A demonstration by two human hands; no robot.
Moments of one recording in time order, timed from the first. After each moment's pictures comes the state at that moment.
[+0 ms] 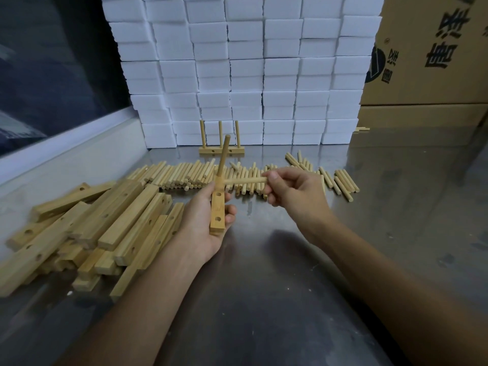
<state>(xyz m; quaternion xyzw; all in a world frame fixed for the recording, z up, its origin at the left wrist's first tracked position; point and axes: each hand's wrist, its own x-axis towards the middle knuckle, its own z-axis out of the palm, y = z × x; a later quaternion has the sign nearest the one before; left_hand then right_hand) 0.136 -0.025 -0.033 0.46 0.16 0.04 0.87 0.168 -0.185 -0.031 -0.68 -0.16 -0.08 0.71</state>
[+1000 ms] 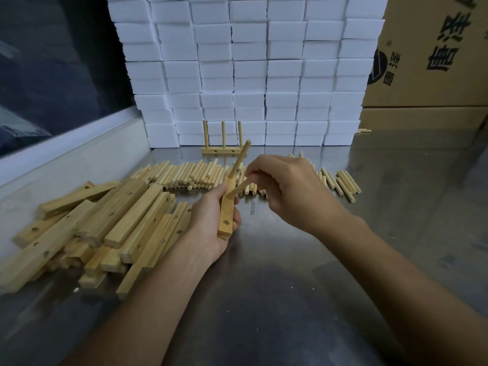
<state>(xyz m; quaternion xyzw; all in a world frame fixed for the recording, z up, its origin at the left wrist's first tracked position) 0.137 -0.027 -0.035 0.50 0.16 0.04 0.85 0.144 -0.180 0.010 -0.81 -0.42 -0.31 0.26</state>
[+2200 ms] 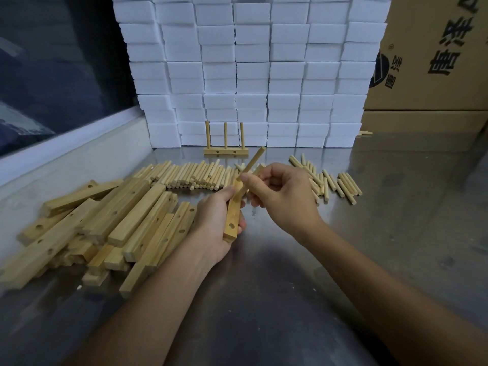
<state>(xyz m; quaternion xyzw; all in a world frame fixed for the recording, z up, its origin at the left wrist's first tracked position) 0.139 -0.031 -0.039 0.54 0.14 0.05 0.83 0.153 -0.157 -0.021 -0.73 -0.25 -0.16 0.62</state>
